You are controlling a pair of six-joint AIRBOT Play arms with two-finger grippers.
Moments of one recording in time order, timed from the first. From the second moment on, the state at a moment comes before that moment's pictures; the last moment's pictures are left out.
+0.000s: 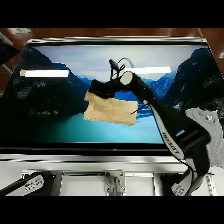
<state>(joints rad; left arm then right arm) 0.31 -1.18 1.63 0.89 -1.17 -1.35 0.54 -1.86 1.68 -0.68 0.84 1.67</state>
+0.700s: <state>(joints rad) 0.37 -1.13 1.50 0.90 -1.27 -1.32 0.15 -1.79 1.63 -1.17 1.52 1.64</state>
